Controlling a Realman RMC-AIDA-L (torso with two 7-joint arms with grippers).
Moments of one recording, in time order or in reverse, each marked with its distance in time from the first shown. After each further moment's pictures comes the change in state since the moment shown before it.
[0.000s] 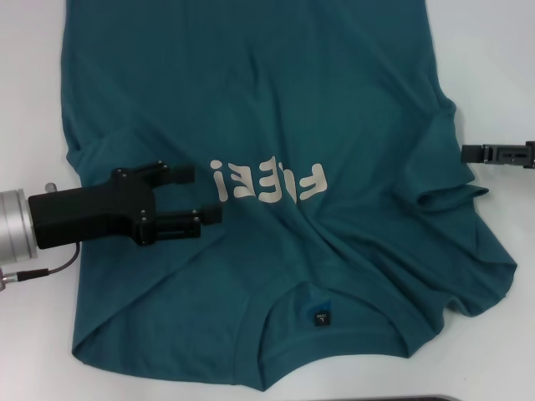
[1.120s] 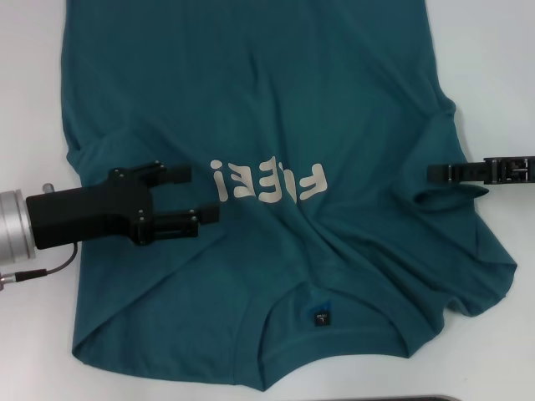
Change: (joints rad) left arm 0.004 0.001 -0.003 0.000 0.000 -0.006 0.004; right arm 0.042 0.047 -0.045 0.012 -0.055 0.026 -0.005
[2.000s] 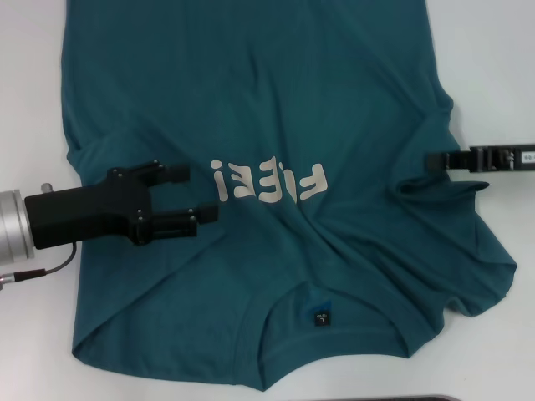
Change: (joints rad) left arm 0.002 0.001 -0.003 0.000 -0.001 0.000 0.004; right arm 0.026 0.013 0.000 -0.001 0.017 -0.008 0.001
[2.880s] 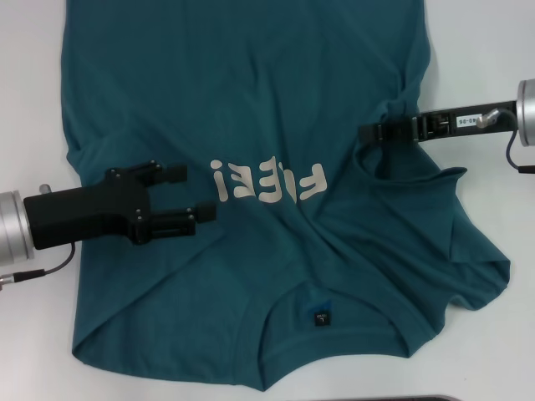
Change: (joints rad) left arm 0.004 -0.002 -0.002 0.000 0.000 -0.016 0.002; right arm 0.134 0.046 -0.070 0.004 0.020 0.037 0.009
